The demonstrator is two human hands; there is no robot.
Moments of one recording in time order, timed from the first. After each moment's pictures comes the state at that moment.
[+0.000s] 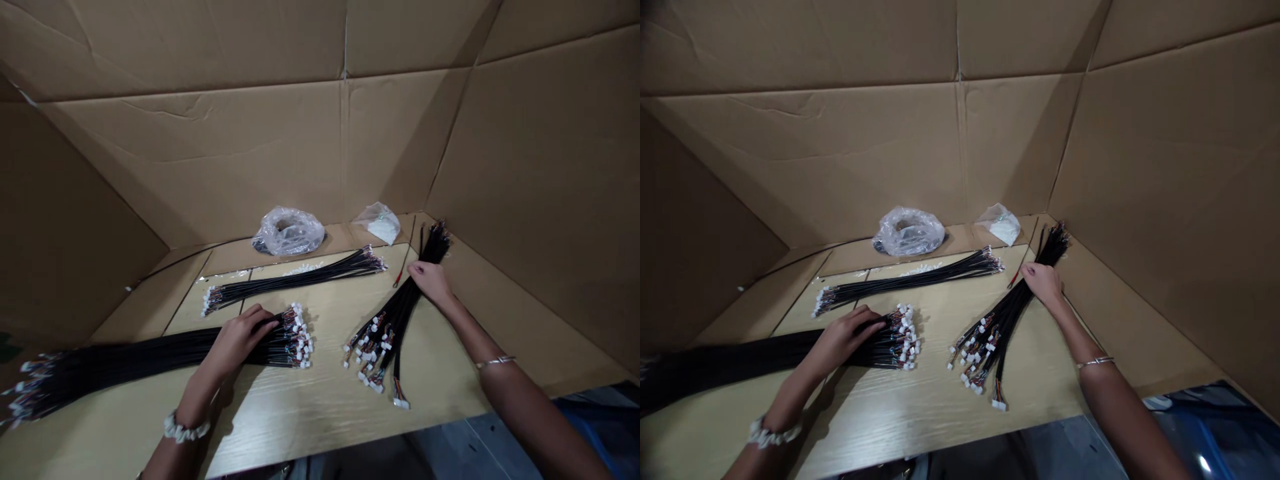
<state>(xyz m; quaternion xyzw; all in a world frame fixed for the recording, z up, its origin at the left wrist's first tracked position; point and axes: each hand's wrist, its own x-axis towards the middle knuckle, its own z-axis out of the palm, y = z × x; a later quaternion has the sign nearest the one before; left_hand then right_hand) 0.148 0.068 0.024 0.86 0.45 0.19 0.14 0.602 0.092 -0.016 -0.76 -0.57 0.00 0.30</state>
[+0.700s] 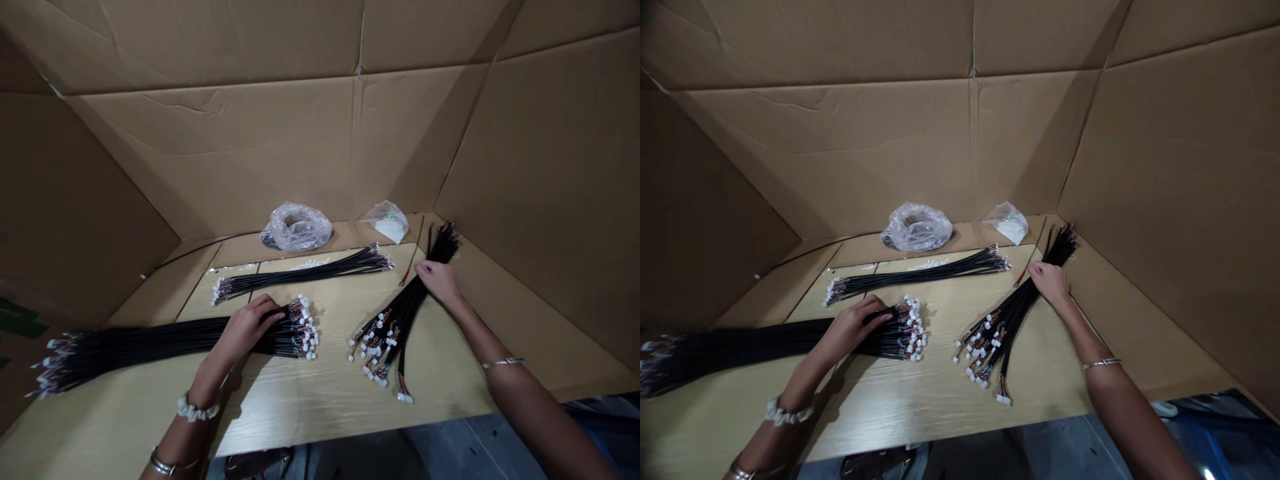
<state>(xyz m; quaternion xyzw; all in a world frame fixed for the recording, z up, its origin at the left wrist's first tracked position) 0.147 0.068 0.023 0.86 0.45 0.20 0.14 0.602 0.091 -0.014 -0.76 -0.58 0.01 0.30</state>
